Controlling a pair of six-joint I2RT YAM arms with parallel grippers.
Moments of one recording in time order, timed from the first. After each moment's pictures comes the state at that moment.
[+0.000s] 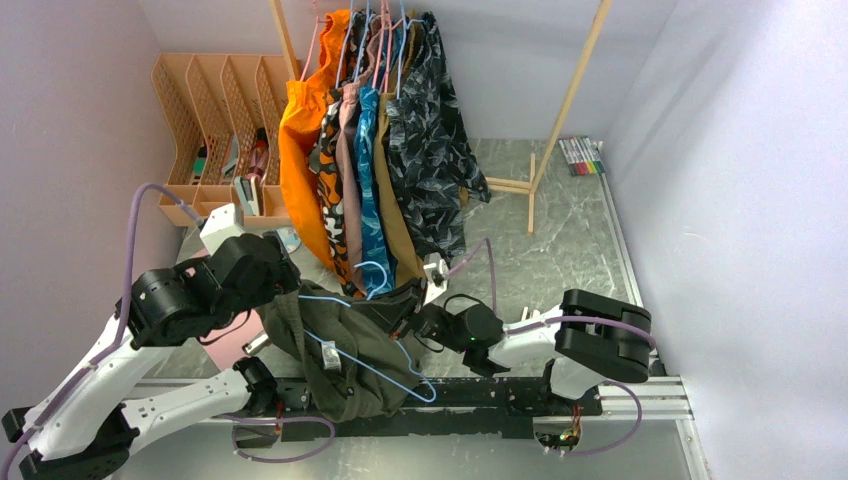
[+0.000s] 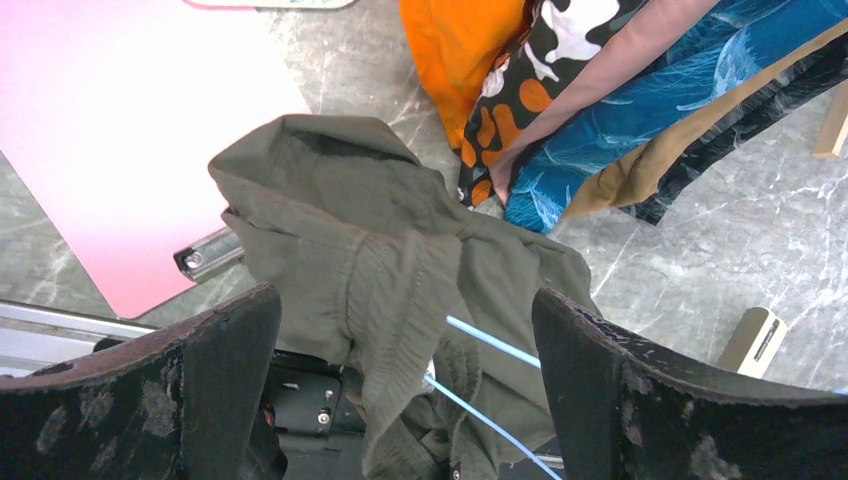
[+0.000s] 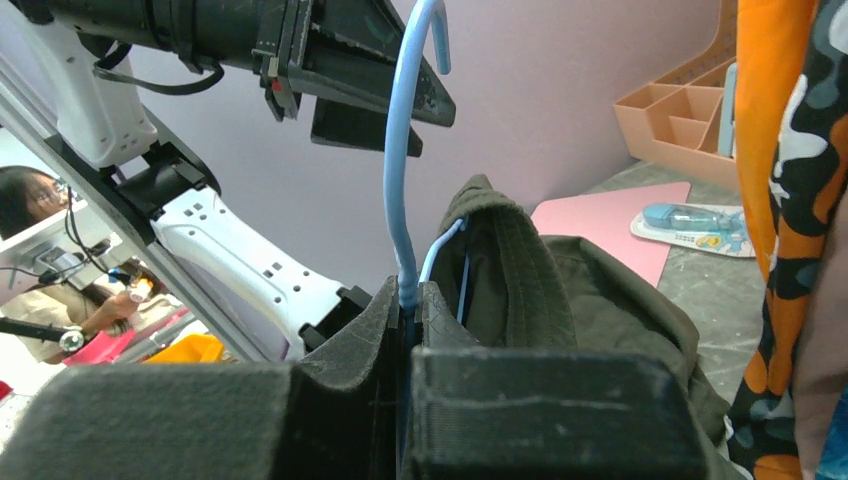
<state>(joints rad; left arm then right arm) -0.85 0.80 1.26 -1.40 -0.61 -1.06 1.25 1.52 0.42 1.49 0.04 0.51</state>
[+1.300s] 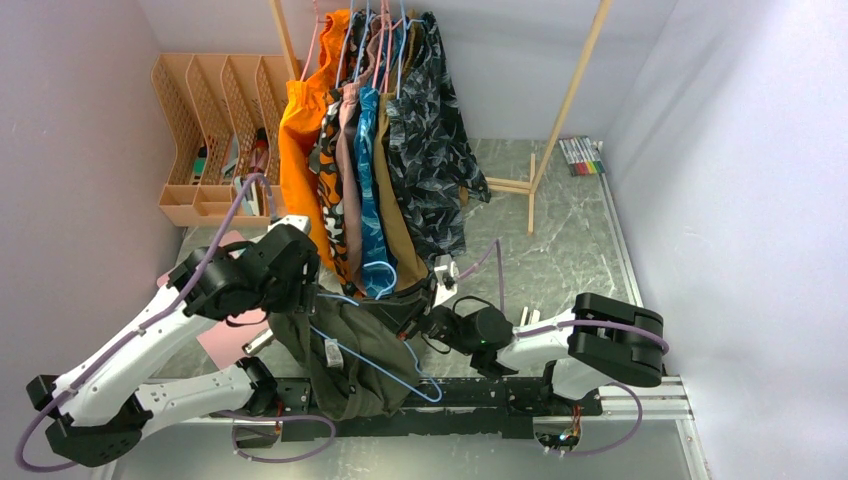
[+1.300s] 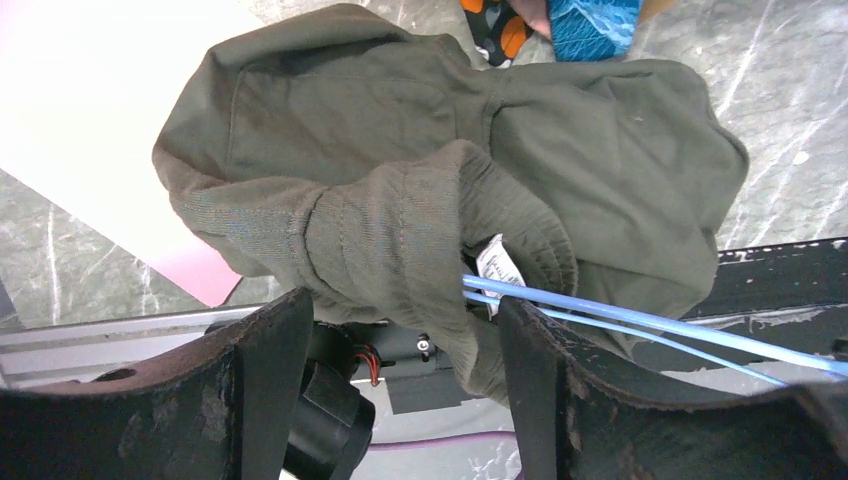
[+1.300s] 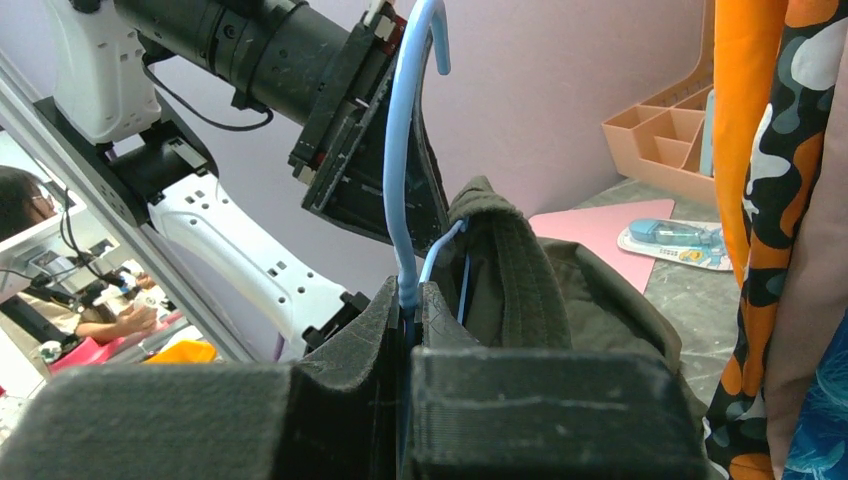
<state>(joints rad) -0.85 0.95 1.24 -1.40 -0.35 -0.68 1.26 1.45 0.36 1.52 0.07 0.48</state>
